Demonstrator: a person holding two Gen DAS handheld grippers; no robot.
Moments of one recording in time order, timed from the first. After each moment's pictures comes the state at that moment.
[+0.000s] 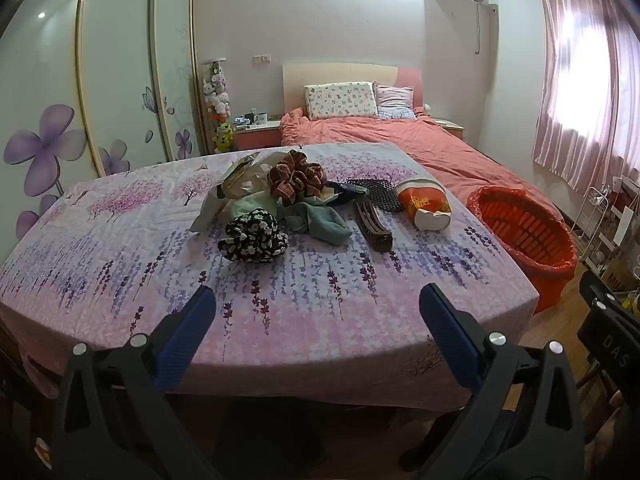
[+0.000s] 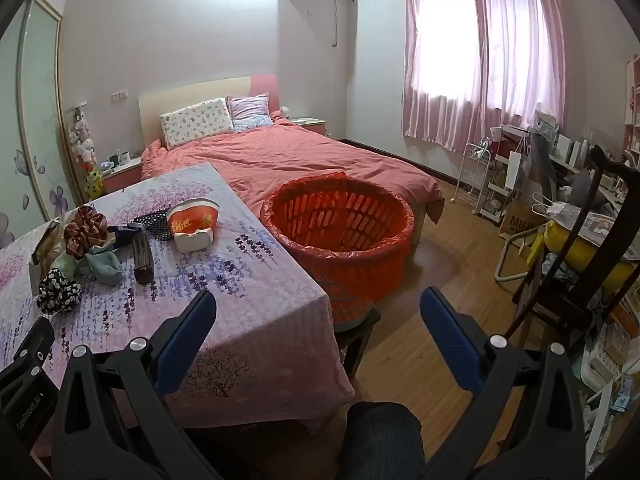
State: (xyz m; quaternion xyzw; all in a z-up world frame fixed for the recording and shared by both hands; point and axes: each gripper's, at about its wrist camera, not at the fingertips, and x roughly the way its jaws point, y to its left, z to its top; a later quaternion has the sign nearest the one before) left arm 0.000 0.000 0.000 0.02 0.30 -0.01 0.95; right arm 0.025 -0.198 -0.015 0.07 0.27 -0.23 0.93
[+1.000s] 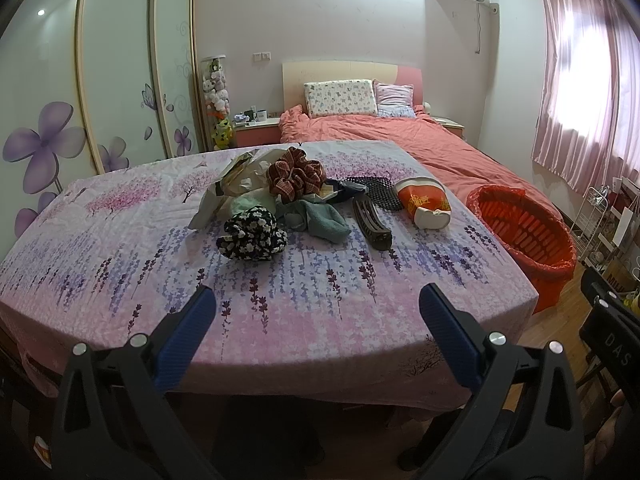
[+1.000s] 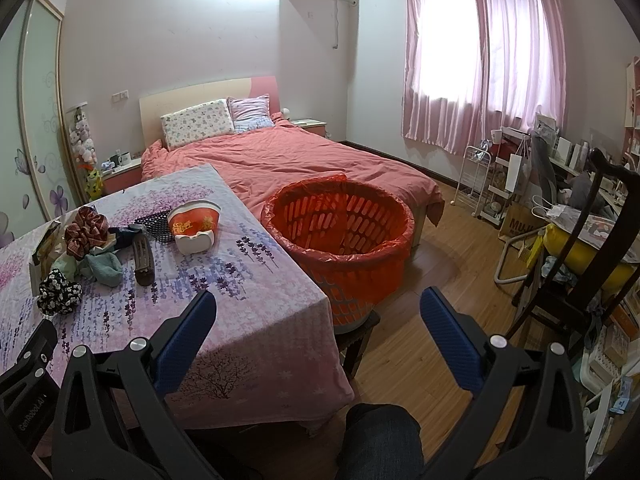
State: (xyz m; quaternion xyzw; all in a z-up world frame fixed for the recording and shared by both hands) left arm -0.001 0.000 0.000 0.02 0.30 -0.01 0.95; right arm 0.026 -0.196 -0.013 0.07 0.27 -0.23 0.93
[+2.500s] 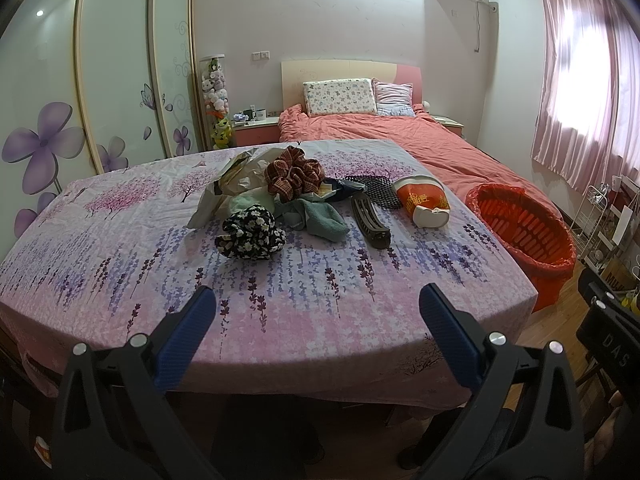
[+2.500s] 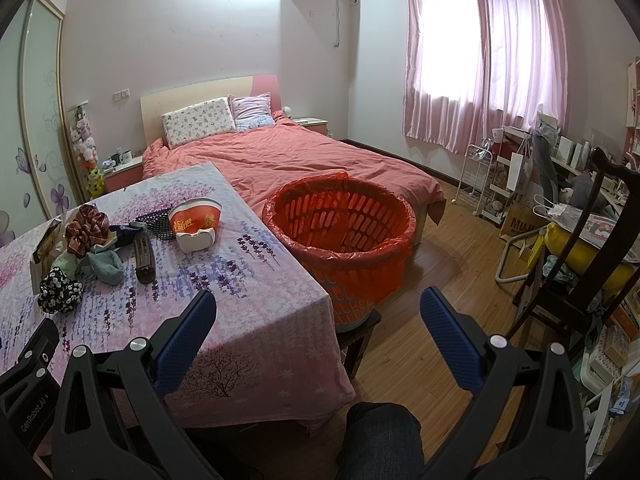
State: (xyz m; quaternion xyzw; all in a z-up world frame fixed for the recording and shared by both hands) left arm 0.000 0.000 0.000 0.02 0.30 -0.01 0.95; right arm 0.026 -0.197 -0.013 0.07 0.27 -0.23 0.93
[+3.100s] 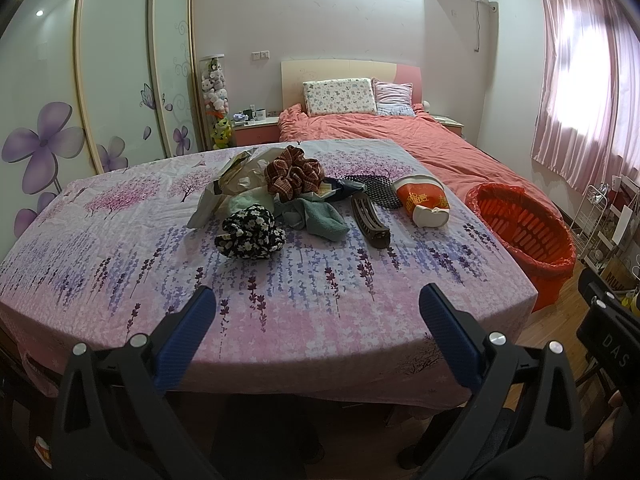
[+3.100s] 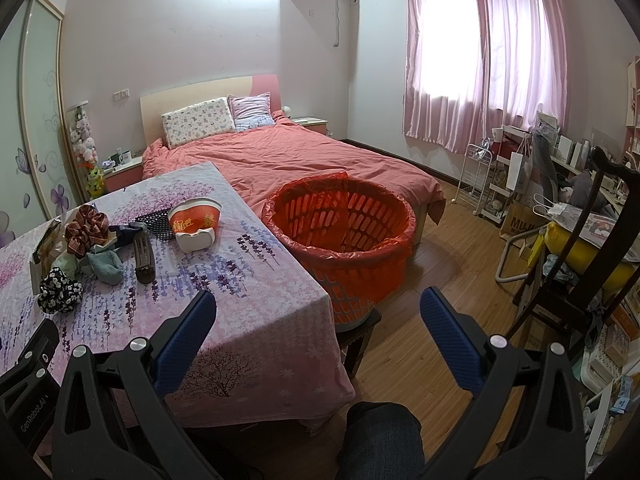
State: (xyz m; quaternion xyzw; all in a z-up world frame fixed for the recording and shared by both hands) left arm 0.000 0.000 0.000 0.01 0.30 -0.01 0.95; right arm 0.026 -0.197 -0.014 0.07 0.27 -0.23 0.93
